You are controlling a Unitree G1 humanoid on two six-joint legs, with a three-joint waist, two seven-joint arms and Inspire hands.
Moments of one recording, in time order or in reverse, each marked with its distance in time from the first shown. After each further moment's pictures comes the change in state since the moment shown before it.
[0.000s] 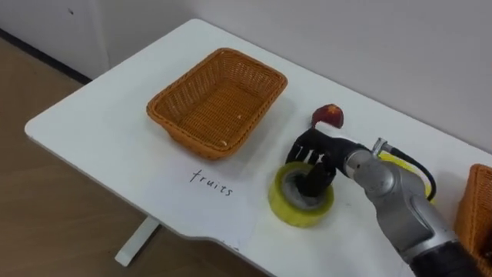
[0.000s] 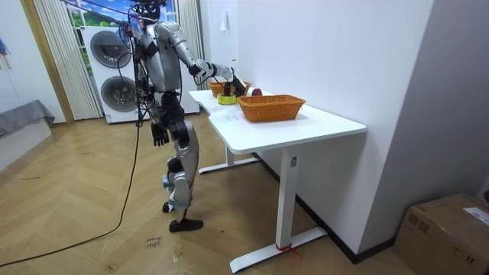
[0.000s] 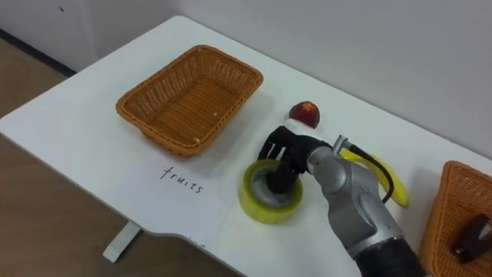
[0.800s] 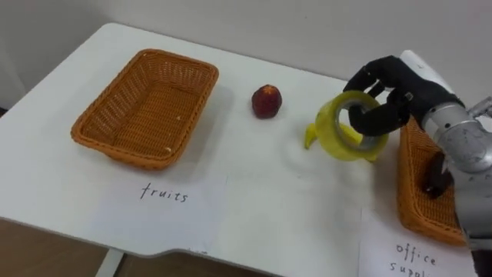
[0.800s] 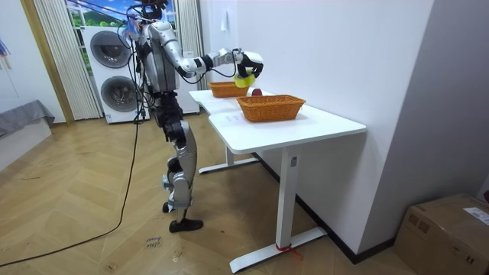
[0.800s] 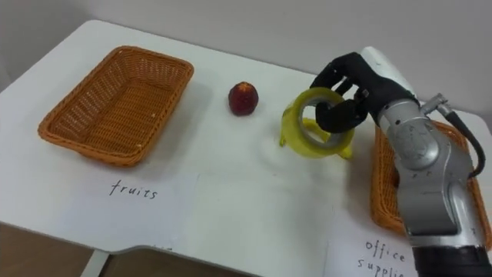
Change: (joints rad) left arm -0.001 -0.005 0.035 0.054 -0.120 -0.091 0.000; right arm 0.037 -0.099 -0.365 -0.227 0.048 -0.052 -0.035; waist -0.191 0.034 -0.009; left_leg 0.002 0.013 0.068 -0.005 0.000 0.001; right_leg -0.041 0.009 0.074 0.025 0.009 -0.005
